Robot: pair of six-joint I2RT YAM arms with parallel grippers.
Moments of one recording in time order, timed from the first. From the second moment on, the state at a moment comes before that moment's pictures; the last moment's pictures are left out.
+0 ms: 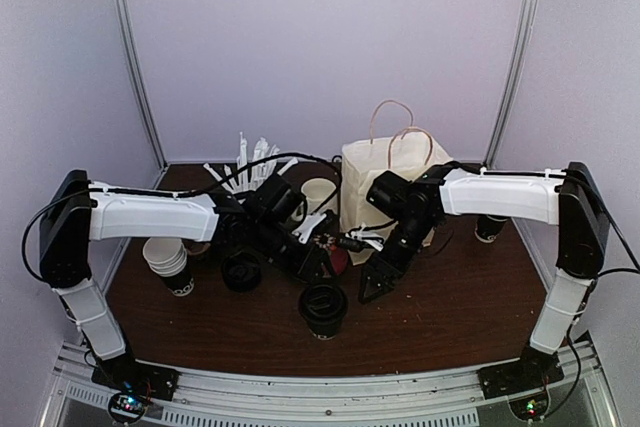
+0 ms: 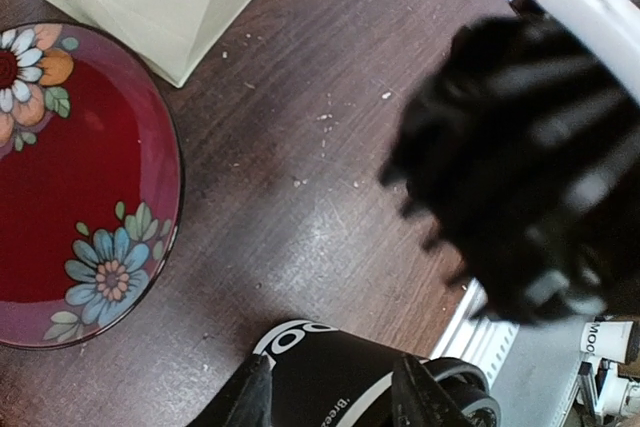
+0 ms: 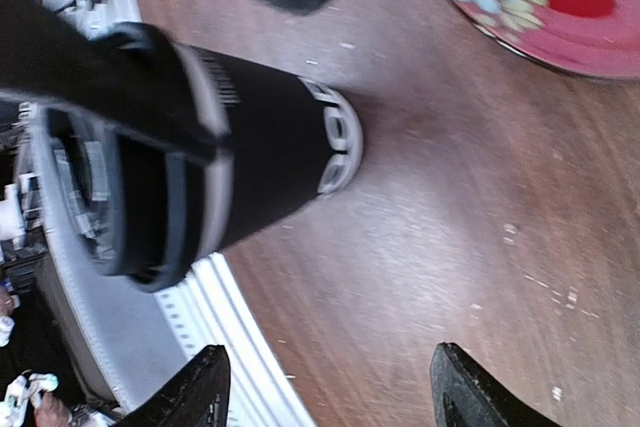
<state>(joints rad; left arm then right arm) -0.93 1.76 1.22 -0.37 0.43 -0.40 0.79 1.79 1.36 -0.97 -0.57 -0.15</state>
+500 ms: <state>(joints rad) -0.93 1.52 1.15 -0.49 0.22 -0.52 0.78 1.79 1.36 -0.97 -0.69 -0.15</state>
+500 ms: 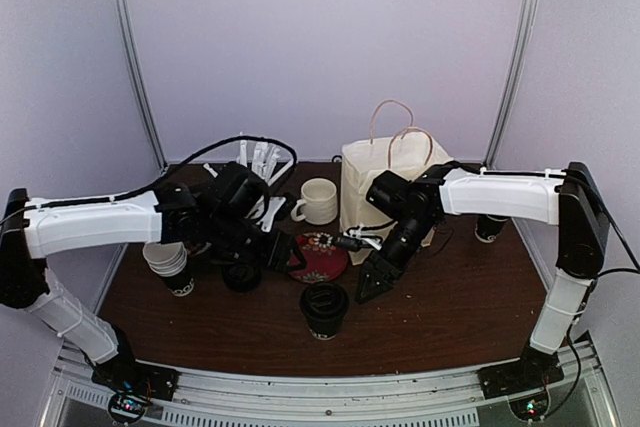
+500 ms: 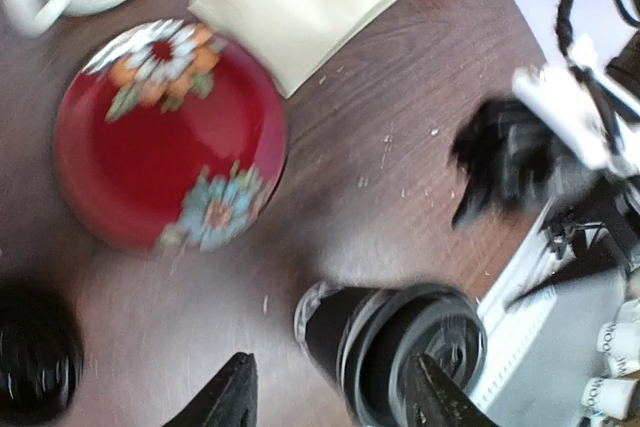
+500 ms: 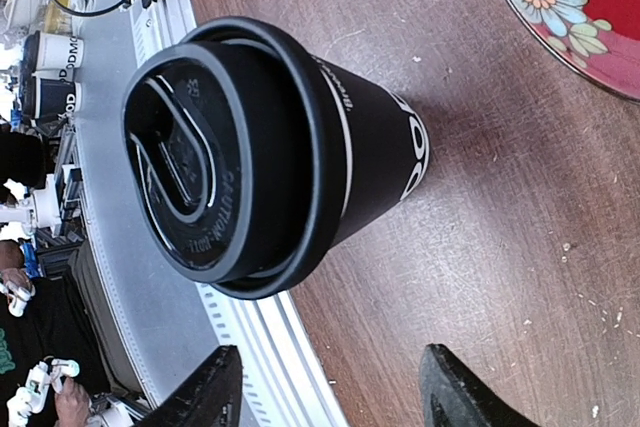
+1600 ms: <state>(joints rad) -0.98 1.43 0.88 -0.32 0.39 -0.84 0.76 1.91 1.45 -0.95 -0.78 -0.10</state>
